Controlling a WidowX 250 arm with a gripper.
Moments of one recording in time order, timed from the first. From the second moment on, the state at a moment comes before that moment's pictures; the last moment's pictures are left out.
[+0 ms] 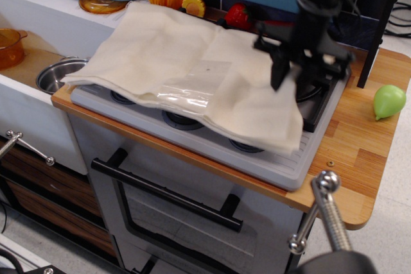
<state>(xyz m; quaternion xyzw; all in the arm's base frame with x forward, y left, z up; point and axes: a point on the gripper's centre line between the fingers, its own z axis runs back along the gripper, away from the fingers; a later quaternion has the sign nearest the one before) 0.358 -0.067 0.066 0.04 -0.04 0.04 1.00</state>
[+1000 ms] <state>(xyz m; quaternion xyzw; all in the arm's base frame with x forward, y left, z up) 0.354 0.098 0.130 -0.01 -0.01 -0.07 1.00</state>
